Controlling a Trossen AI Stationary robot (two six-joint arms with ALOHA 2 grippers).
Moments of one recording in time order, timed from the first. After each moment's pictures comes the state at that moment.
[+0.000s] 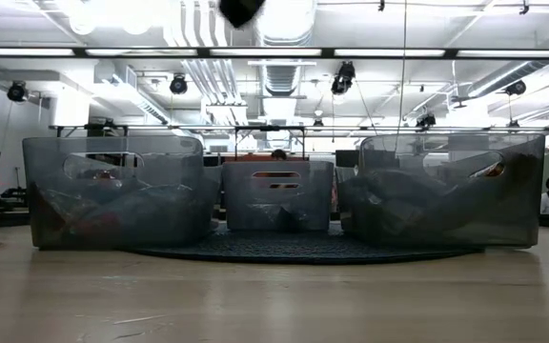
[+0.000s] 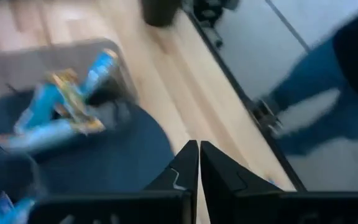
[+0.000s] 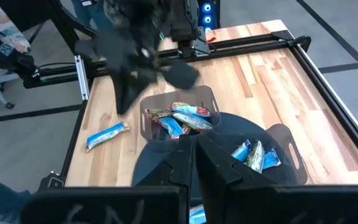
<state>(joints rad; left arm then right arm) -0.13 1.52 1.43 -0.64 0.38 0.08 0.04 1.17 1.56 -0.91 -0.02 0.21</state>
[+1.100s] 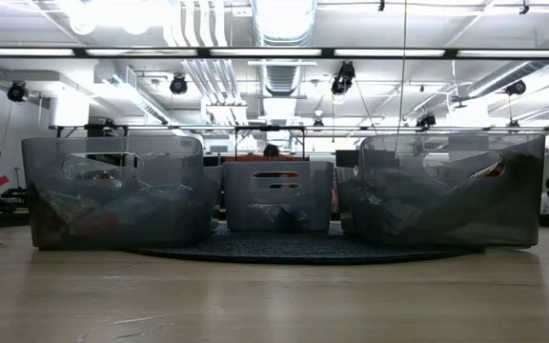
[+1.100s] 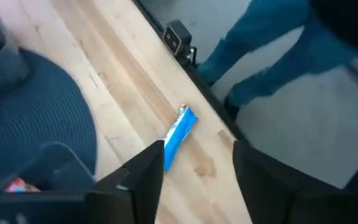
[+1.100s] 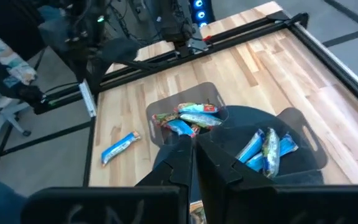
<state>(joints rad) -0.48 1.30 1.32 -0.87 0.27 -0.03 0.04 1.18 1.56 -0.90 -0.01 0.39</state>
